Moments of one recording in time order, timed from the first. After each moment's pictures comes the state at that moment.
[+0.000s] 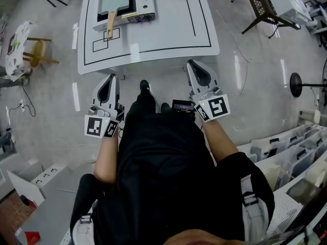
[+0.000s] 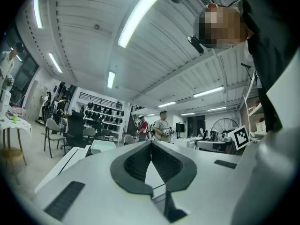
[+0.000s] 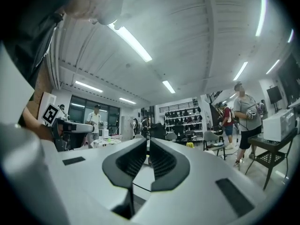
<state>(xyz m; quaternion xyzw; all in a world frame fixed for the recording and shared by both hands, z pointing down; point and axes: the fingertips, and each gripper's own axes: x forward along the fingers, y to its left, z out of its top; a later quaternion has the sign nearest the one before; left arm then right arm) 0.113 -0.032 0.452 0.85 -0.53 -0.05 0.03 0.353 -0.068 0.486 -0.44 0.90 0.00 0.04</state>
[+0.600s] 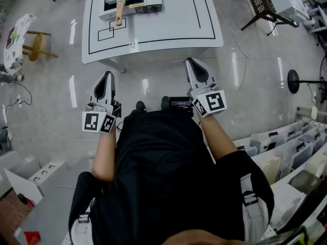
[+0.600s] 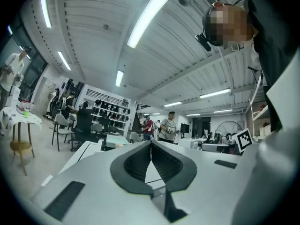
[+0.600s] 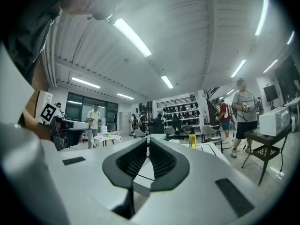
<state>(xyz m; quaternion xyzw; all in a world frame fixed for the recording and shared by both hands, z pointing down) 0.049 0.008 0.472 0.83 -0.55 -0.06 0.06 0.316 -0.031 0.508 -0.46 0.89 -0.02 0.02</state>
